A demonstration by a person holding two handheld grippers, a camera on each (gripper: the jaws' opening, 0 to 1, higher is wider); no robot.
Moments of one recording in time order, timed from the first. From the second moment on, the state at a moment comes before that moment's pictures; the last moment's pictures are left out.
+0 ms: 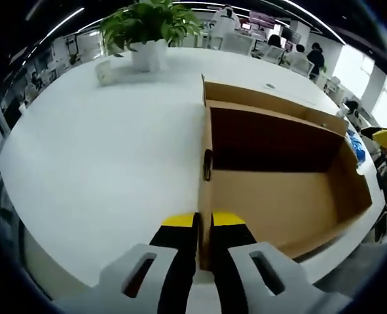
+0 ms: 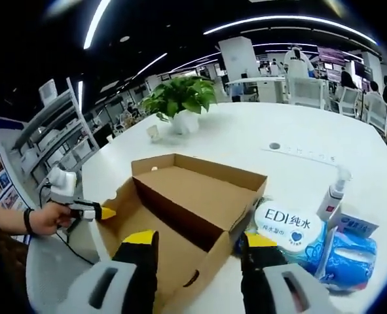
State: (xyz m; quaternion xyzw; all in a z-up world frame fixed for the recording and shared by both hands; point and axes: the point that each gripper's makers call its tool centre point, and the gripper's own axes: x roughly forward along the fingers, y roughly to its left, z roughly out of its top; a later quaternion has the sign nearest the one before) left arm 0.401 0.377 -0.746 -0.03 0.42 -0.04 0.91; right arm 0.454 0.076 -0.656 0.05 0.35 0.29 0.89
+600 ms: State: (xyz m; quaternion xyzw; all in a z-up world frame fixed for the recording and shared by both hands) left arm 0.399 0.375 -0.746 -0.03 0.42 -0.05 0.90; right arm 0.538 0.071 -0.662 0.00 0.37 0.28 0.88
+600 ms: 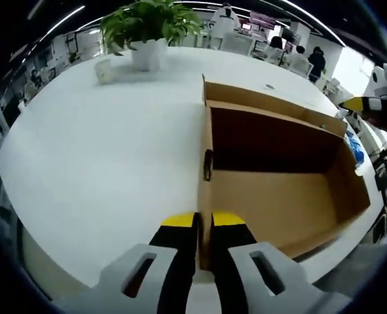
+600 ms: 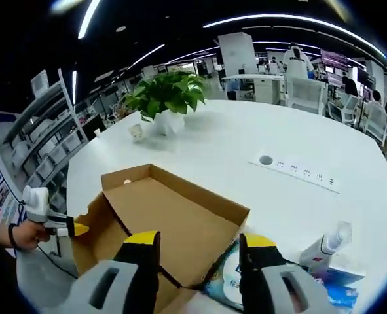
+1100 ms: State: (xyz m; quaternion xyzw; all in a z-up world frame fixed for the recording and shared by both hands) left arm 0.399 0.374 -0.746 -0.04 0.43 -0.04 0.90; right arm 0.575 0.076 -0.705 -0.01 0.41 0.28 0.87
